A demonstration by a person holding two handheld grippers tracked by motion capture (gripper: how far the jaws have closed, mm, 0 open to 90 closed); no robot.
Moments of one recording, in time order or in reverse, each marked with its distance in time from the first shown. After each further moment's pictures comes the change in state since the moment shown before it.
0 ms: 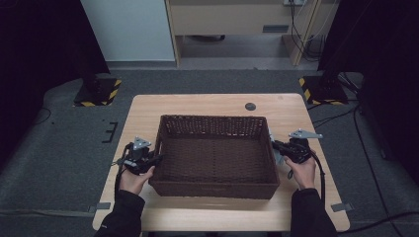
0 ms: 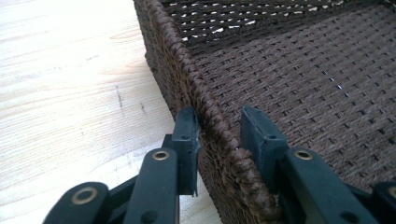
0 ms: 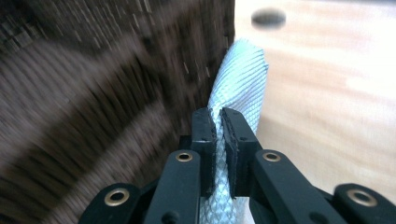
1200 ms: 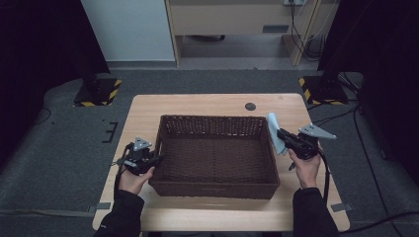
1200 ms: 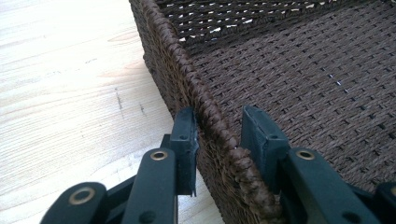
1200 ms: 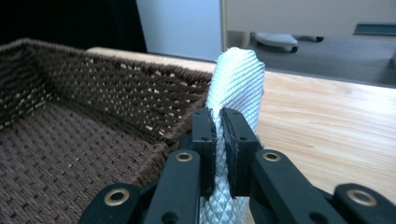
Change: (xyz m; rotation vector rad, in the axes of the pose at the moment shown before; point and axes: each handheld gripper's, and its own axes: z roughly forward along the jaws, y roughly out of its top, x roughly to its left) left arm 0.001 -0.001 -0.001 0.000 -0.018 0.026; right arm 0.009 0.025 -0.030 -0.252 -0.035 -0.001
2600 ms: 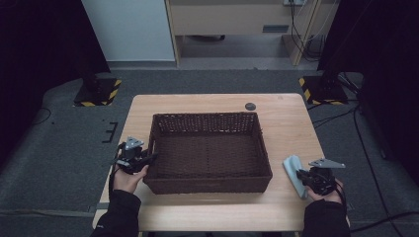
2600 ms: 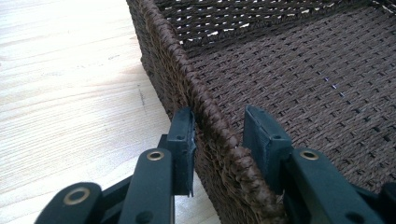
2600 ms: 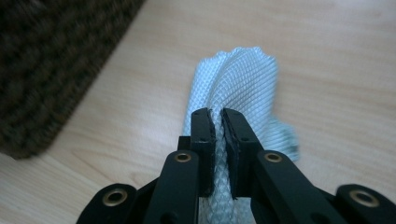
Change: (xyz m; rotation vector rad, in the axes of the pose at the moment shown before) left arm 0.019 -0.006 -0.004 -0.023 0.019 -0.040; right arm 0.000 -0.072 -0.073 0.401 -0.167 0.024
